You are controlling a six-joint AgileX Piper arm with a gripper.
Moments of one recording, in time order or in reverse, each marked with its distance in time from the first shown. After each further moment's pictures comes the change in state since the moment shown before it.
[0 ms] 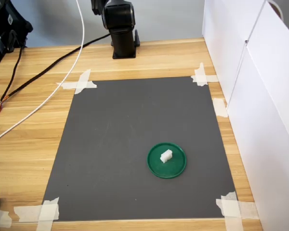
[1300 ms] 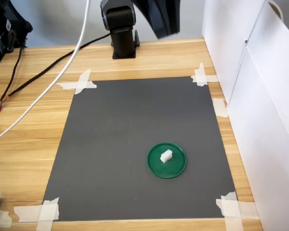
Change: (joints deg) arm 9.7 81.3 -68.9 21.0 16.6 -48.2
